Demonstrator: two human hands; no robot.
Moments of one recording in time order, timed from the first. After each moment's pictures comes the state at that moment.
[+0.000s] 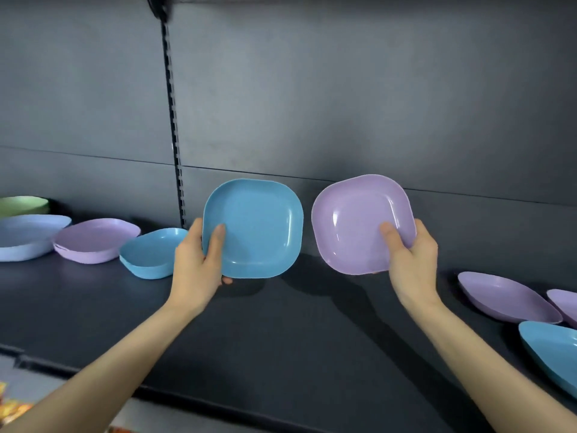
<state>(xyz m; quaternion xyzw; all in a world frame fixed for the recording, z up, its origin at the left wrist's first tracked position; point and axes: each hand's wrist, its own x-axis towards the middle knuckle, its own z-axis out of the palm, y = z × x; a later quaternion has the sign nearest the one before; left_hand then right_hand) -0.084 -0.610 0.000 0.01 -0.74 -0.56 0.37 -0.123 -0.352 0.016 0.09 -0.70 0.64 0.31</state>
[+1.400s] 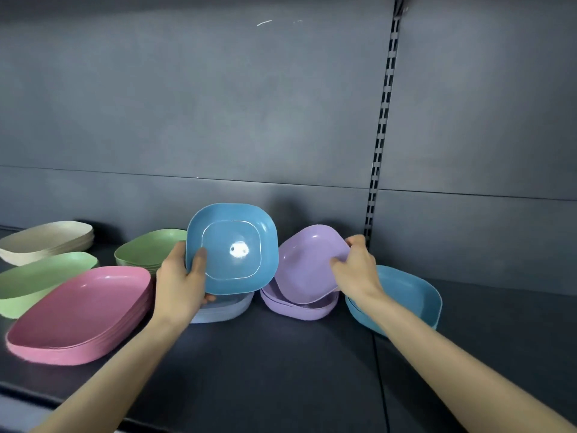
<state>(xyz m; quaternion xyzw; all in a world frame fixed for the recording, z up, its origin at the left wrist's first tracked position) -0.137 -1.052 -0.013 0.10 -0.77 -0.53 0.35 -0.206 -0.823 -0.004 0.03 -0.87 0.48 0.12</state>
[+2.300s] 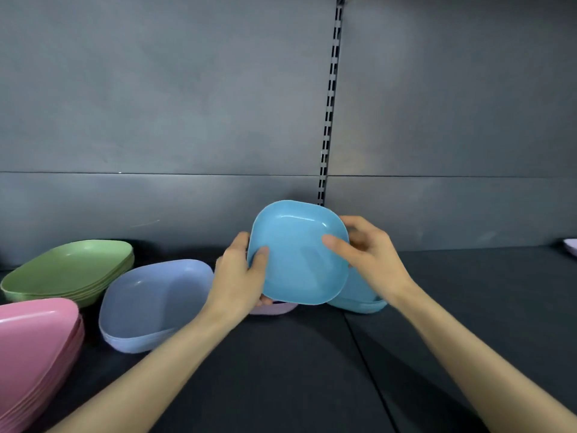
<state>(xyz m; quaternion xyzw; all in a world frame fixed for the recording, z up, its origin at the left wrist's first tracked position) -0.167 -0.980 -0.008 -0.12 -0.78 -0.59 0.14 -0.148 -0.783 0.014 0.10 -0.78 0.58 0.19</state>
